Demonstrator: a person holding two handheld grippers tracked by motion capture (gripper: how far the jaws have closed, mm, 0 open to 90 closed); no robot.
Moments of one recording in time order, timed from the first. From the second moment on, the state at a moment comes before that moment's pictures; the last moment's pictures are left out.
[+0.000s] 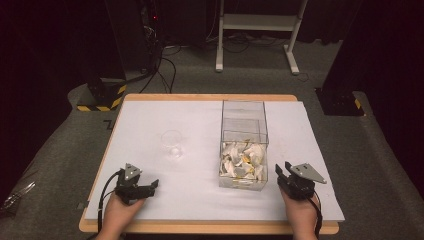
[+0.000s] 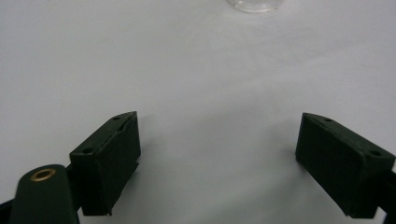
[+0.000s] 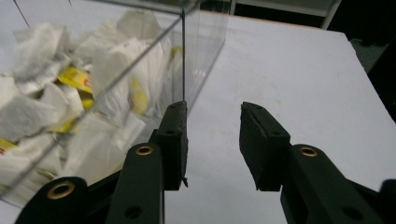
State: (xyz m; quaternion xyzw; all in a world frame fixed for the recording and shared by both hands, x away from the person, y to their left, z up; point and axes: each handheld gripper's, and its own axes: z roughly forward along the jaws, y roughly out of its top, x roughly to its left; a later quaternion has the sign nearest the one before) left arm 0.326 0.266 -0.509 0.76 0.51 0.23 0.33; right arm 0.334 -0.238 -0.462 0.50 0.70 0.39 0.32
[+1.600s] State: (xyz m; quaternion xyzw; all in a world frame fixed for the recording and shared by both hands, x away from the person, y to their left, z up) left arm 0.318 0.245 -0.467 0.75 0.48 0.22 0.39; right arm 0.355 -0.256 -0.496 0.49 0.74 0.36 0.28
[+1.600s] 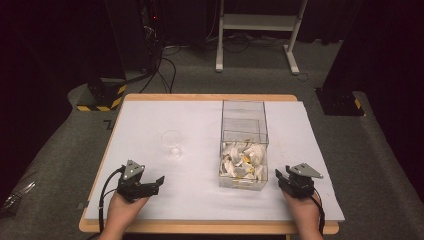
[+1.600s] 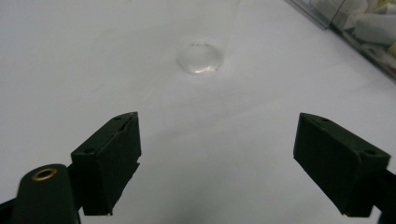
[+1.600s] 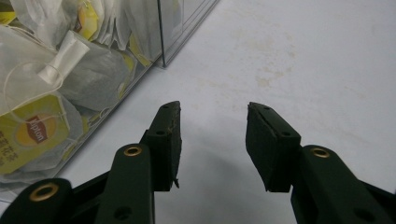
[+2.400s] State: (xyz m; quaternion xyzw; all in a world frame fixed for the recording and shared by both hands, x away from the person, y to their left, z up) left arm 0.329 0.212 -0.444 0.76 0.44 0.20 0.43; right arm 0.356 -0.255 -0.500 0.49 0.76 0.35 0.26
